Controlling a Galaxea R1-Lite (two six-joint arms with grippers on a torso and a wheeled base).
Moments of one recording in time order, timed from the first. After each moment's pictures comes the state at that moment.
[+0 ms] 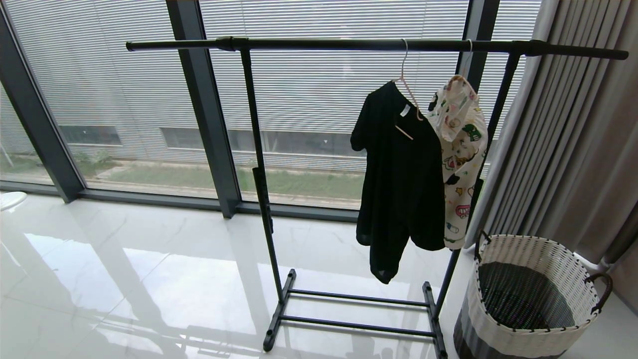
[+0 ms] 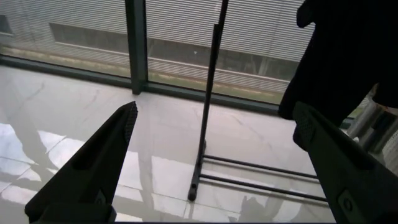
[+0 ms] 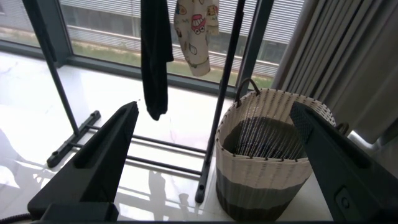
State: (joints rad) left arm -0.01 0.00 0.00 -0.05 0.23 -0.04; right arm 0.00 0.00 -0.01 -0.02 0.17 -0.04
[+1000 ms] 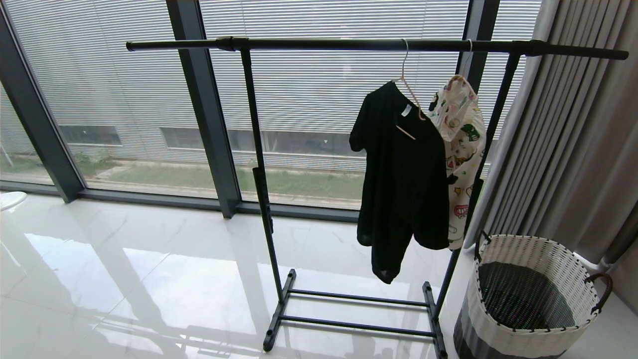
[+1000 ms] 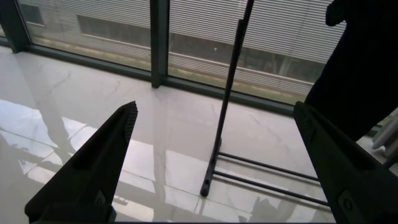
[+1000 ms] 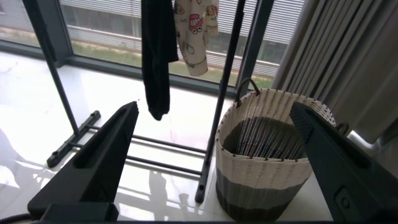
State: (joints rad) left arm -0.01 0.00 0.00 -0.01 0.10 -0.05; right arm 0.00 0.00 -0.01 -0.02 0.17 -0.04
